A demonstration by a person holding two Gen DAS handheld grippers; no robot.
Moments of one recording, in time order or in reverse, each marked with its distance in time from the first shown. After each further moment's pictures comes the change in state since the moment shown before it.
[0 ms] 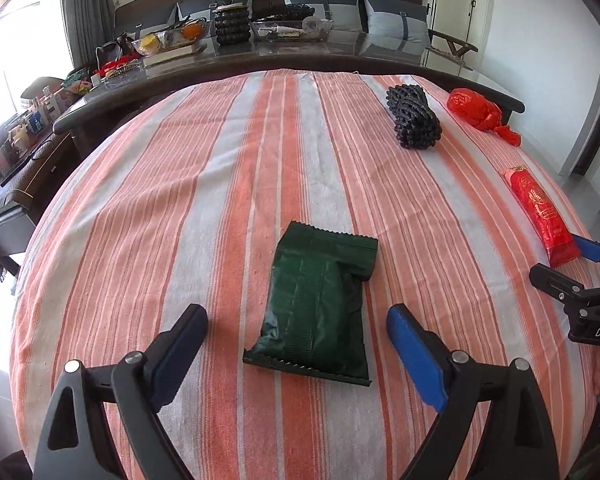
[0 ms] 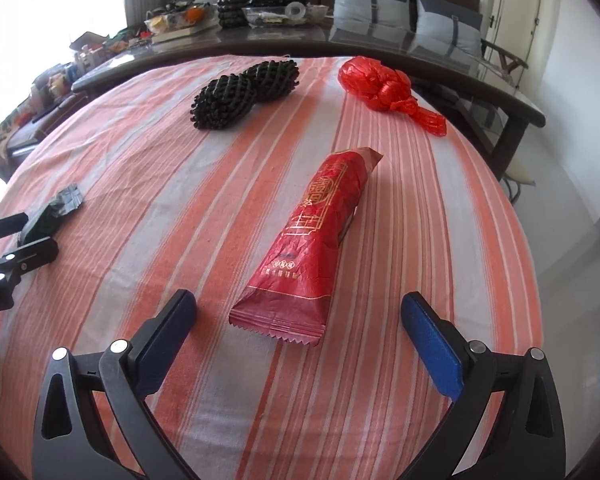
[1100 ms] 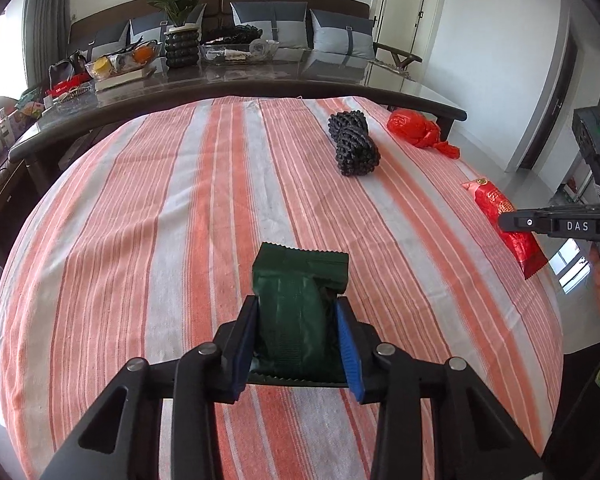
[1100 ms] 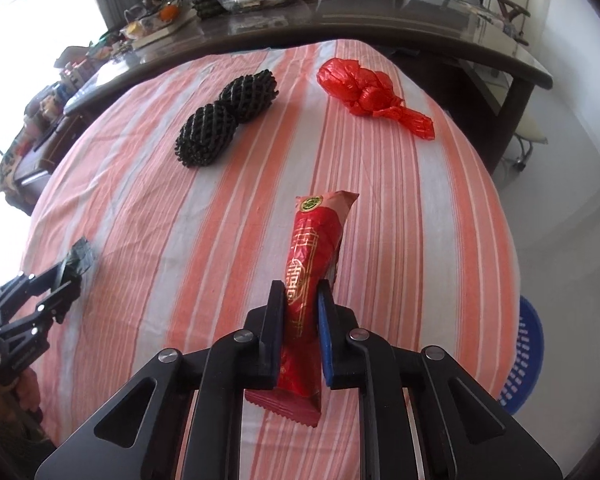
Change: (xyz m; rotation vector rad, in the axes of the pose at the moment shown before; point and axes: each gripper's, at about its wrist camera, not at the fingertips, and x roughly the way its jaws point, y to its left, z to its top) left arm -0.024 0.004 0.012 0.073 -0.068 -0.222; right arm -0.016 -0.028 0.050 0.123 0.154 0.105
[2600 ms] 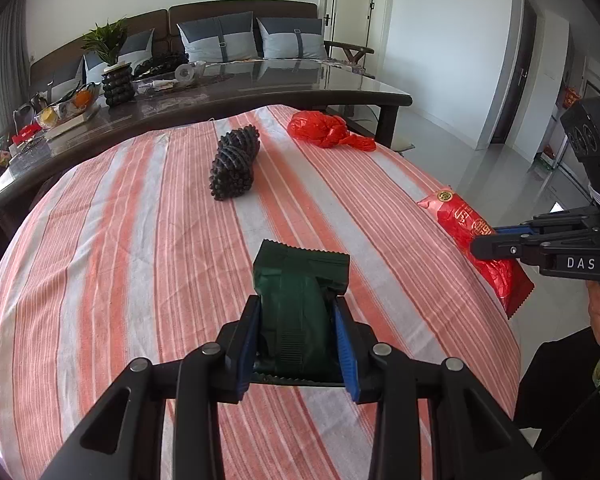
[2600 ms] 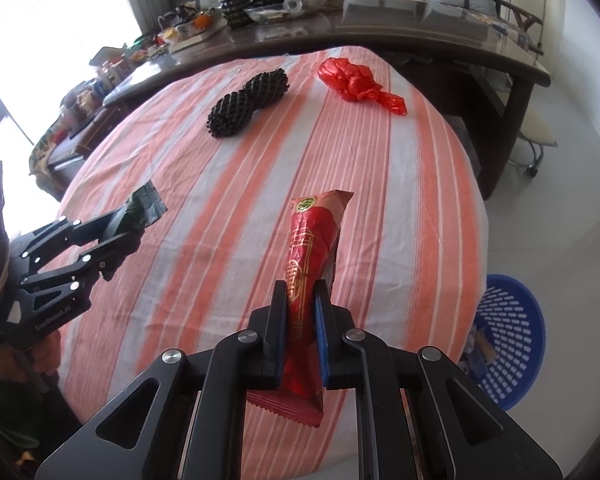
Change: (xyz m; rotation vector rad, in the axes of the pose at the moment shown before) left arm 0.007 -0.117 0.013 0.149 -0.008 -0.051; right arm -0.043 -0.032 -0.053 -0.045 -0.052 0.096
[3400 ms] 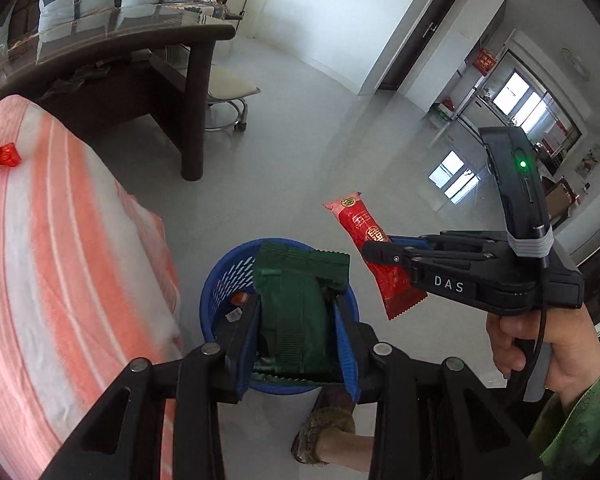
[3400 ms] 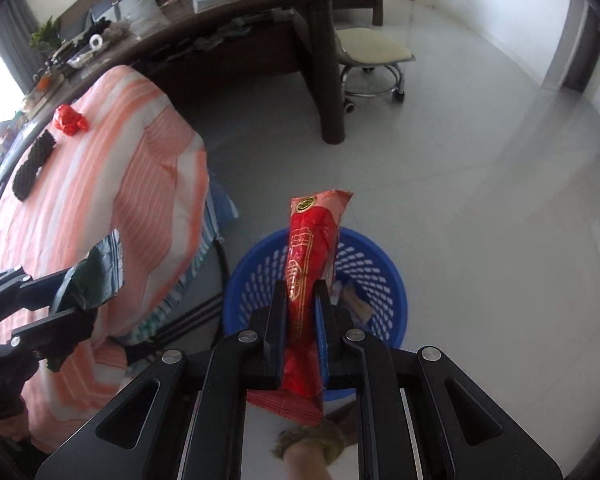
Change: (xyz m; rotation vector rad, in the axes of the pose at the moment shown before) left arm 0.160 -0.266 0.075 0.097 0.239 -0.431; right arm -0.034 -0.265 -0.061 0.324 0.055 -0.233
